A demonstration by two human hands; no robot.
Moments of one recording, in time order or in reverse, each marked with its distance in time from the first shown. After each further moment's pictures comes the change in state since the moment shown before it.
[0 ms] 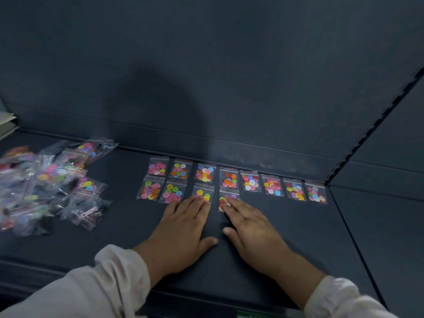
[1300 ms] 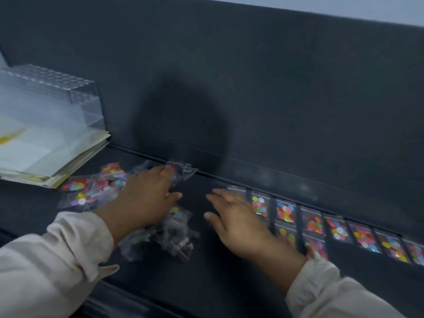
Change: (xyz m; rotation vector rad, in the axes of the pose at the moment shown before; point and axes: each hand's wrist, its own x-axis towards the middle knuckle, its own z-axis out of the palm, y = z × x) left_hand -0.045 -0.234 -0.084 -0.018 0.169 -0.429; right_hand 0.159 -0.169 -0.015 0.126 0.030 -0.179
